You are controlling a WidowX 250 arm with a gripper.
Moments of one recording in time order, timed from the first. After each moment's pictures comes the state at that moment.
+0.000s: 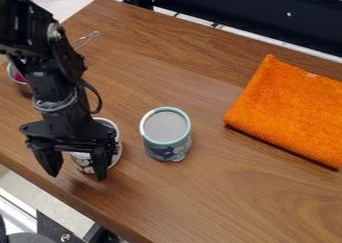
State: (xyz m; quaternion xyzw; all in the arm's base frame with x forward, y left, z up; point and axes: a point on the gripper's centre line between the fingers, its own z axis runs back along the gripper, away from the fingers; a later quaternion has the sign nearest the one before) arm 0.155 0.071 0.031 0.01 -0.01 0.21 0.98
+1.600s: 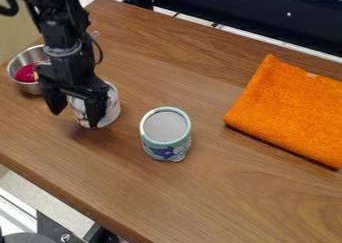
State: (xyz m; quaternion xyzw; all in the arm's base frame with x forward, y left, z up) arm 0.221 0.128 0.036 0.06 -0.01 0.08 1.00
